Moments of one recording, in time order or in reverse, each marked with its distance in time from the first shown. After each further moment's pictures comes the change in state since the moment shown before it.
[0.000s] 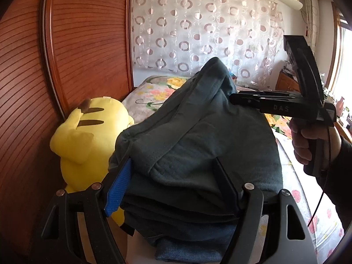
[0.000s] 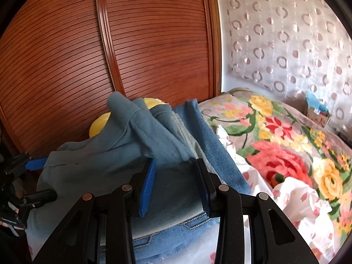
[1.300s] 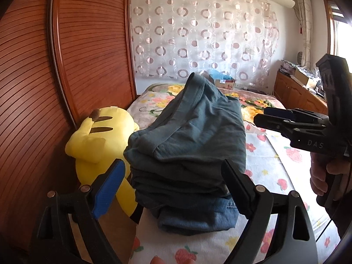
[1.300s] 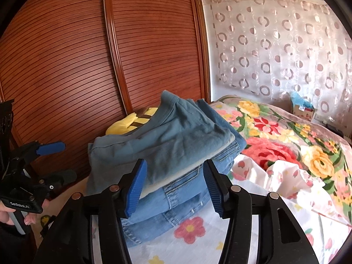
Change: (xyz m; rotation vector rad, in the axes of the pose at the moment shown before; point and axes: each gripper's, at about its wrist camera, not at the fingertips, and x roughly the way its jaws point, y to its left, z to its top) left arm -0.067 -0.009 -0.008 0.055 -0.039 0.025; right arm -0.114 0.079 -0.055 0.060 -0.098 -0.066
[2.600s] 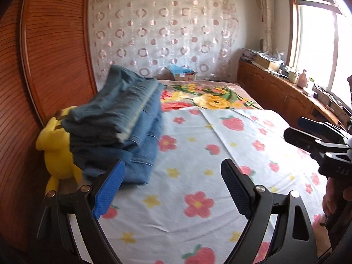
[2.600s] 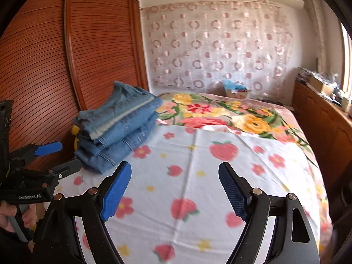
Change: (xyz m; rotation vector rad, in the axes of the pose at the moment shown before) left arm -0.068 -0.117 -0.065 0.120 0.004 -0.198; right arm -0.191 0.079 -0.106 0.183 -0.042 -0.388
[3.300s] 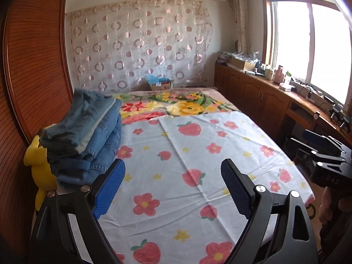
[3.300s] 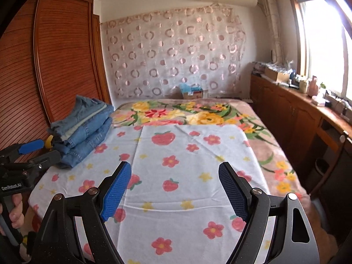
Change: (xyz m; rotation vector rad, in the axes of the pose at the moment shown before) left arm -0.047 -0.087 0.005 0.086 -0.068 -0.093; right arm -0.089 0.033 -0.019 0.120 -0.066 -0.223
